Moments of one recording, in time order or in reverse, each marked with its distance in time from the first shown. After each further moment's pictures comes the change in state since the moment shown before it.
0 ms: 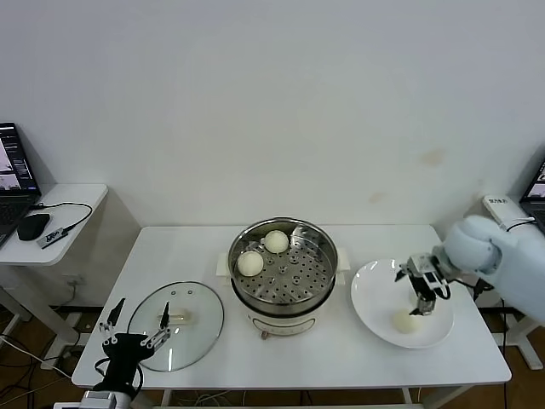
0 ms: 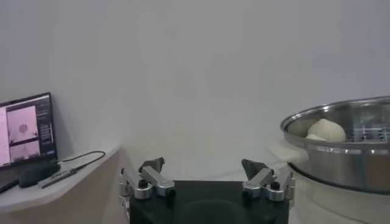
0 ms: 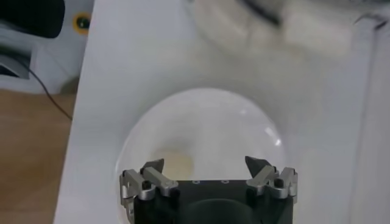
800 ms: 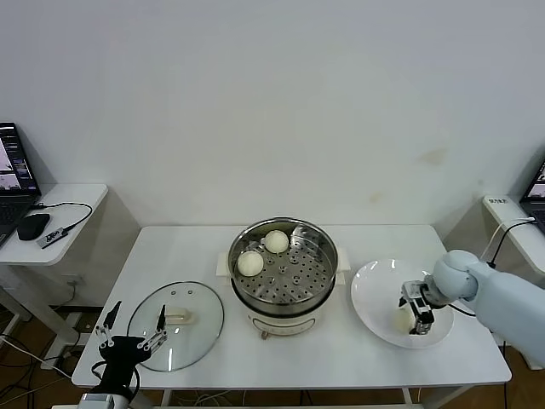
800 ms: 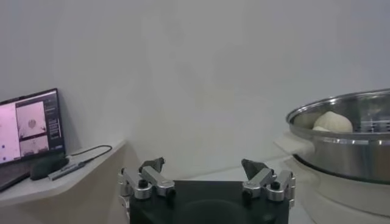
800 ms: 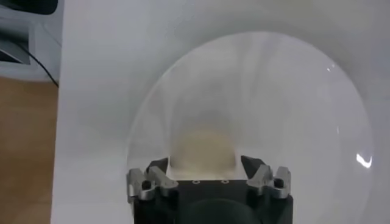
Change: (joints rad) left arm 0.004 -0.007 -0.011 0.005 0.005 -0.001 0.000; right arm -0.218 0.114 0.124 -0.167 -0.115 -0.006 0.053
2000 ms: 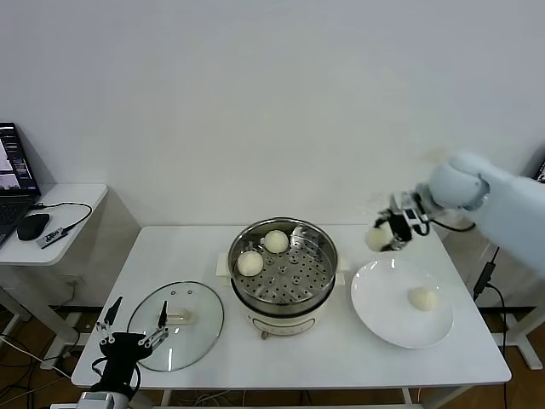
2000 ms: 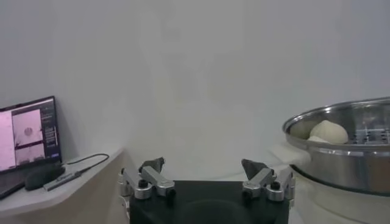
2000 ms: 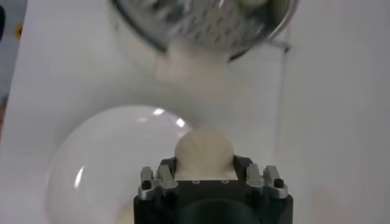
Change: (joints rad) left arm 0.000 0.005 0.004 -0.022 0.002 0.001 -0.001; right arm 0.668 0.090 -0.312 0.106 0.304 -0.034 -0.049
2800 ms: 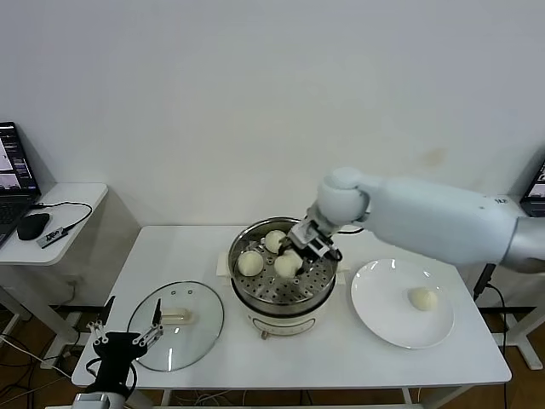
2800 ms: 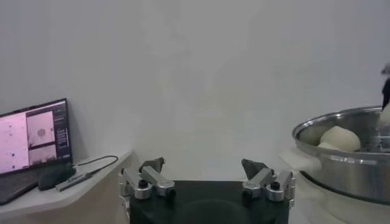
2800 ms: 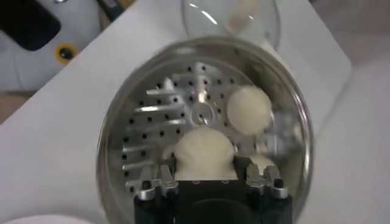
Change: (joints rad) left arm 0.007 -0.036 -0.025 -0.020 0.009 -0.002 -0.001; right arm 0.051 0.363 -0.232 0.009 0.007 0.234 0.084
